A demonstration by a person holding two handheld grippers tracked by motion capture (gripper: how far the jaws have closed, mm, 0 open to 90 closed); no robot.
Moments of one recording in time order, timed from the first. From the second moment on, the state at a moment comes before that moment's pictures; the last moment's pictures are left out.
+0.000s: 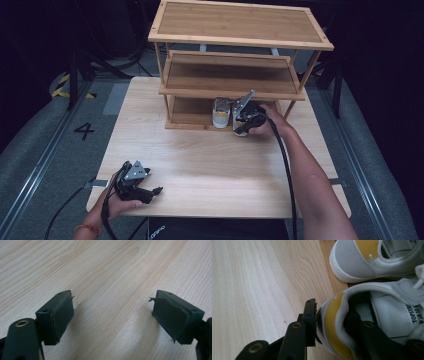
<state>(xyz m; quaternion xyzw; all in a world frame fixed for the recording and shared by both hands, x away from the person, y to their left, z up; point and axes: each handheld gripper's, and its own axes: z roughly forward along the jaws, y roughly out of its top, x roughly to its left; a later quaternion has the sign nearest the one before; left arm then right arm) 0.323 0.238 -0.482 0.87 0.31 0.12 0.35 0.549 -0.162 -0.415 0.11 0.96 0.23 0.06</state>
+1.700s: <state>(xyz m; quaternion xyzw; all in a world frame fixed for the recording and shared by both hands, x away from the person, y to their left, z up) 0.323 0.239 -0.482 0.88 0.31 0.12 0.35 0.519 -0.214 -0.445 0.33 0.87 0.34 0.13</state>
